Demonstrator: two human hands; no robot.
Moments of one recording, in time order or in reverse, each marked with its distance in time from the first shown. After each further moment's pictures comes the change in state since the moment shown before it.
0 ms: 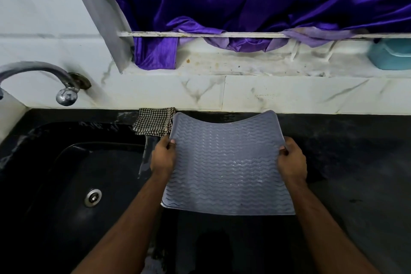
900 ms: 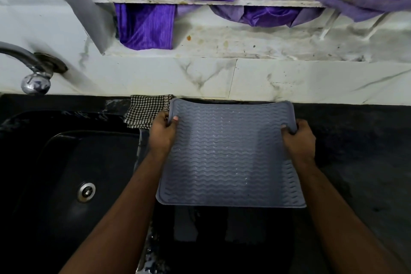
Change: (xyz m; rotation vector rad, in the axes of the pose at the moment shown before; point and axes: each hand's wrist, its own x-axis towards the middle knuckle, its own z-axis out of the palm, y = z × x) left_hand 0.078 -0.001 0.021 -0.186 -0.023 0.031; right_hand 0.072 -0.014 0.041 -0.006 0.002 0.088
